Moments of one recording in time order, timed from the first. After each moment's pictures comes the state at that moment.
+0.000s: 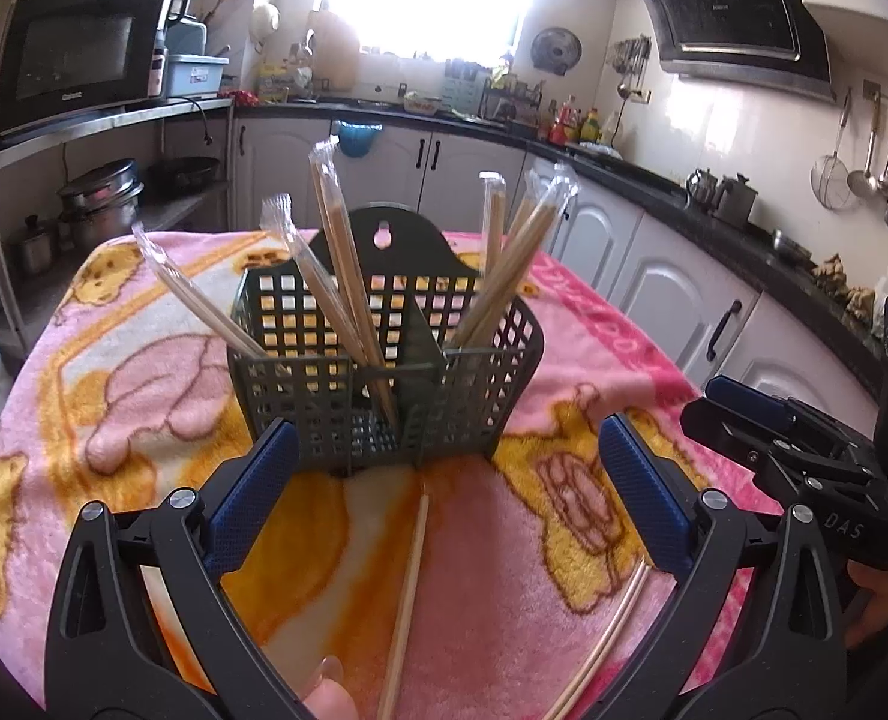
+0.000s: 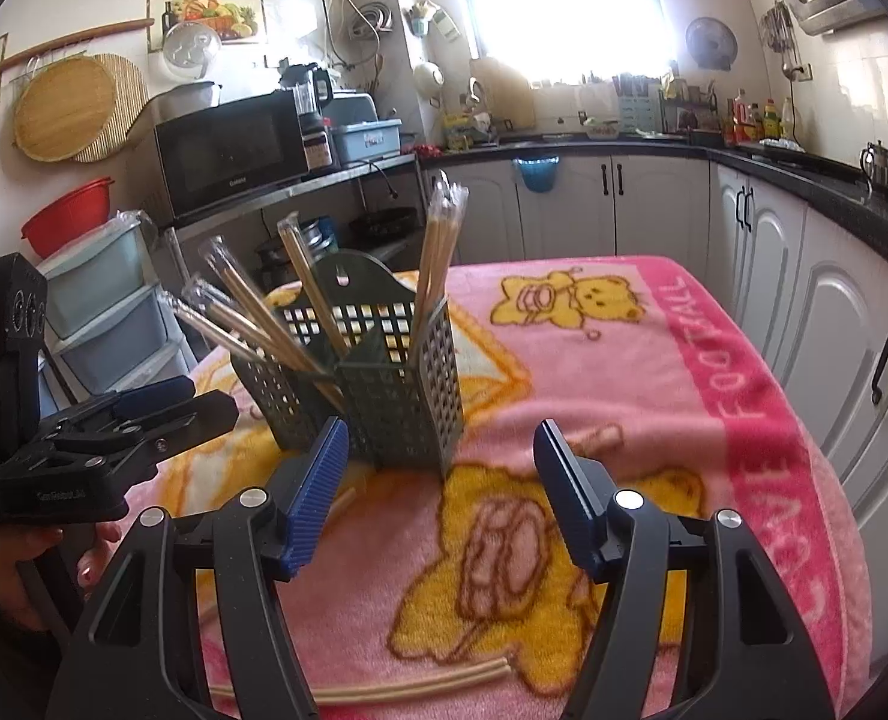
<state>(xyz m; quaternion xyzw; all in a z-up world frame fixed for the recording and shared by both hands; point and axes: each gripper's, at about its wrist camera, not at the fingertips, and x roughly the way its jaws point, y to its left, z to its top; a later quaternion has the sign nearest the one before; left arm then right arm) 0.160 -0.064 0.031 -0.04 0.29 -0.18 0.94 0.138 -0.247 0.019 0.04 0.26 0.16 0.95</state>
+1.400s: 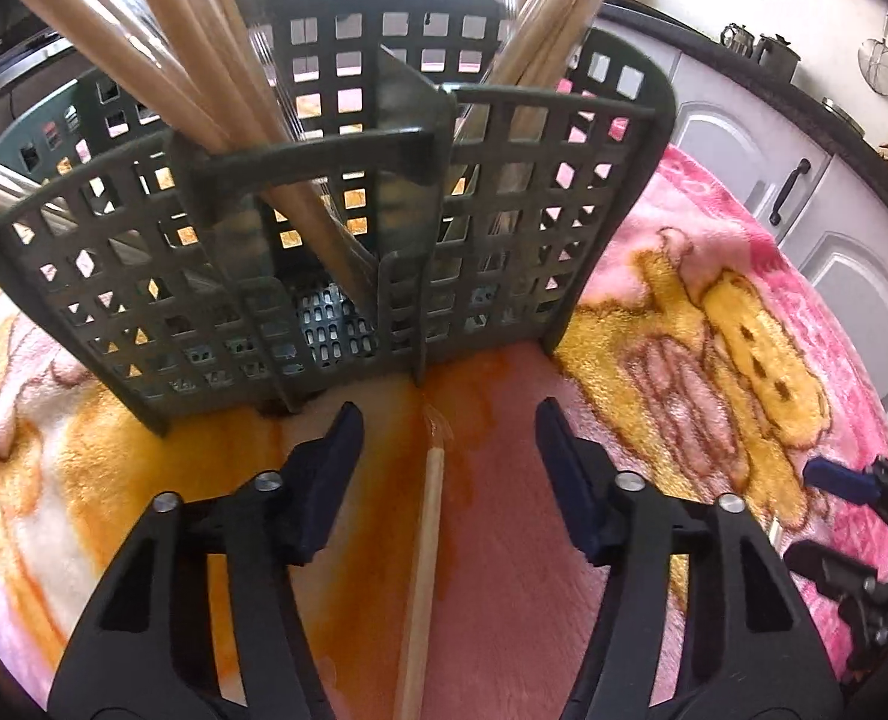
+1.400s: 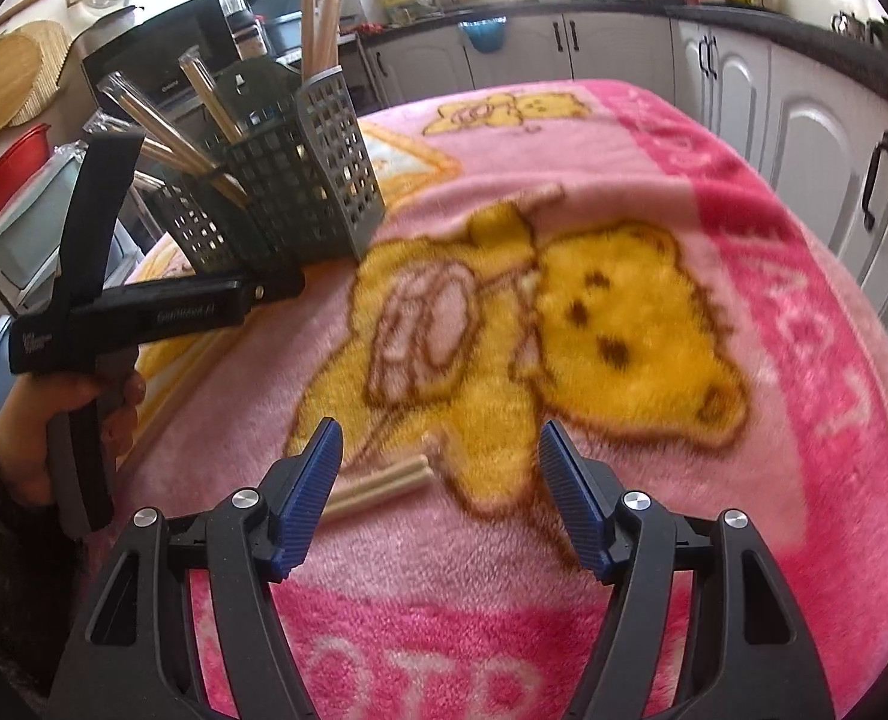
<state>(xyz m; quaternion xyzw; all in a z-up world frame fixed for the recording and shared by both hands) 0.240 -0.108 -0.066 0.03 0.44 -0.17 0.88 0.127 -0.280 -0.079 0.08 0.41 0.13 0.90</state>
